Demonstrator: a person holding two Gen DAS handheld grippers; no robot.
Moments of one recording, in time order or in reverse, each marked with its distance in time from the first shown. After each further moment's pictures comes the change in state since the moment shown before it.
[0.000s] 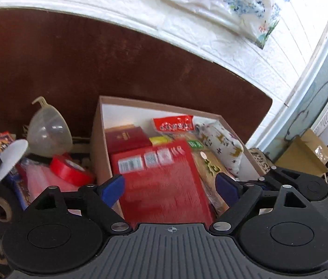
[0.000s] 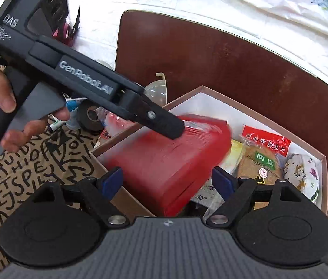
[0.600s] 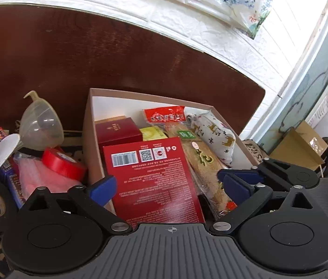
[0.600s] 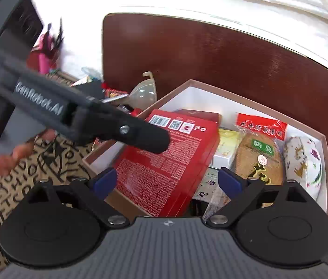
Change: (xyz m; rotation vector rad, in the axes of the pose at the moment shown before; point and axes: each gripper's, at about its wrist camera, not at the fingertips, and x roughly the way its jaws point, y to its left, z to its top) left arm 0.000 -0.009 -0.009 0.017 0.034 -0.019; right arm 0.008 -0.009 0.003 0.130 0.004 -0.023
